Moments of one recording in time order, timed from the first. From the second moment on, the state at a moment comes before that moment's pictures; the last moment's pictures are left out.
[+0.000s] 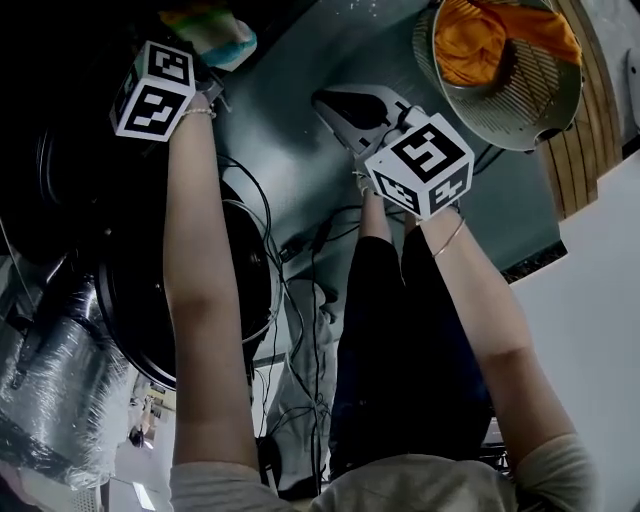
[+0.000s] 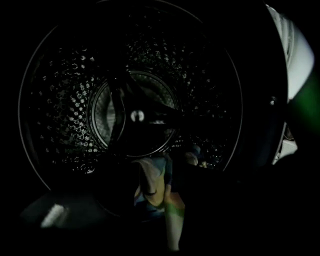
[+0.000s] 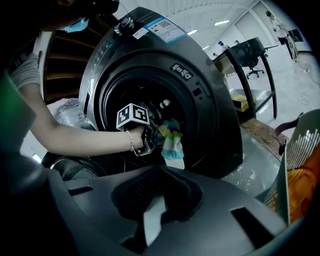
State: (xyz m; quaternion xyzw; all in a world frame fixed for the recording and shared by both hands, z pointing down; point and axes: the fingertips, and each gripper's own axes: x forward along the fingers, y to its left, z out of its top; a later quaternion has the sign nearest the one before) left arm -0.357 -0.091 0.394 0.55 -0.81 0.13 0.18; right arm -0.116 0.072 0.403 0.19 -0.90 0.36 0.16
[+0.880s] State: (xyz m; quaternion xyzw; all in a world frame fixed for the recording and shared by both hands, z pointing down) left arm -0.276 0.000 0.497 0.58 -0.73 0.22 0.31; right arm -0.120 0.090 0.413 0.18 -0.89 0.38 0.17
